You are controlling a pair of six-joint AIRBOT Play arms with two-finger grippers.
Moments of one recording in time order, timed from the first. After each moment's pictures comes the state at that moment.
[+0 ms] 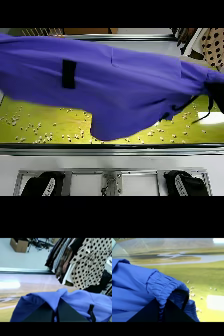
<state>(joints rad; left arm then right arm) 0.04 -0.57 1.57 0.93 -1.11 -1.63 -0.22 -0.54 1.38 -0.95 1.37 1.59</state>
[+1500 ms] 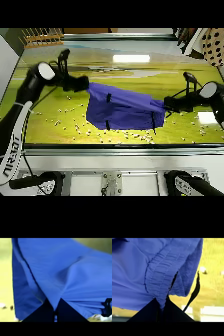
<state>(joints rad) -0.18 -1.41 1.29 1.16 -1.01 -1.62 -0.10 -1.17 1.01 -1.32 1.18 1.60</state>
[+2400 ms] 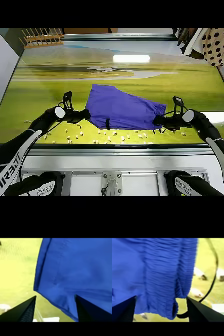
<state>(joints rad) -0.20 -1.32 0.75 1.08 -0.62 -1.62 -0.07 -1.14 0.67 -1.23 0.84 1.59</state>
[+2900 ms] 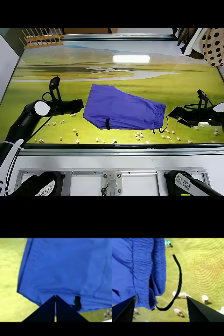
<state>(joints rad) -0.20 -1.07 0.83 1.08 -0.77 -1.62 -0.45 -1.21 0.83 -1.01 1.11 1.29</state>
